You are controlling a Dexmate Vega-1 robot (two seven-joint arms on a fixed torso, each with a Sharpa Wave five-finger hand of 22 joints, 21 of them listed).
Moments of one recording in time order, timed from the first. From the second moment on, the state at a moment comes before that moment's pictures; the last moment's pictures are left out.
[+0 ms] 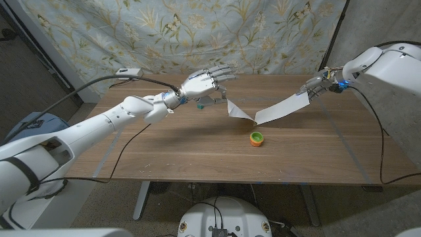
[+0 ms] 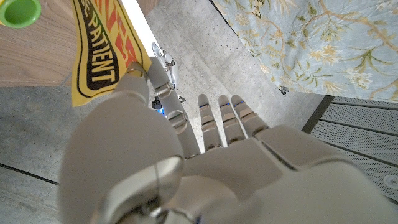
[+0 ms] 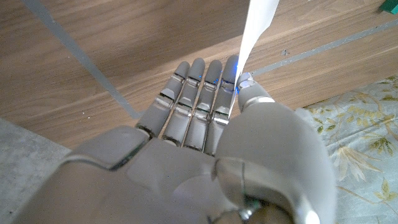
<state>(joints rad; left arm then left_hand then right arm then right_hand) 0.35 0.80 0.92 -1.43 1.20 -0.55 1.00 1.07 0.01 0.28 -0.15 0.18 1.14 -0.09 0.62 0.28 0.46 -0.01 0.20 0.18 0.31 0.05 0.18 0.17 0.22 0.07 0.19 0.17 -0.45 -1.21 -0.54 -1.99 0.42 -0.97 0.34 1.07 0.14 0.32 -0.16 0.18 1.00 0.04 0.51 0.30 0.85 -0.04 0.43 0.40 0.72 -0.07 0.45 0.31 0.68 -0.03 0.23 0.18</state>
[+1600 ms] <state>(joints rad) 0.45 0.91 0.80 -1.54 1.18 -0.57 0.98 1.06 0.01 0.28 -0.15 0.18 1.14 -0.09 0.63 0.29 0.46 -0.01 0.20 0.18 0.31 0.05 0.18 0.17 0.22 0.07 0.19 0.17 -0.40 -1.16 -0.58 -2.00 0.39 -1.03 0.33 1.08 0.15 0.30 -0.15 0.18 0.98 0.04 0.51 0.30 0.85 -0.04 0.44 0.42 0.72 -0.07 0.45 0.31 0.68 -0.03 0.23 0.18</state>
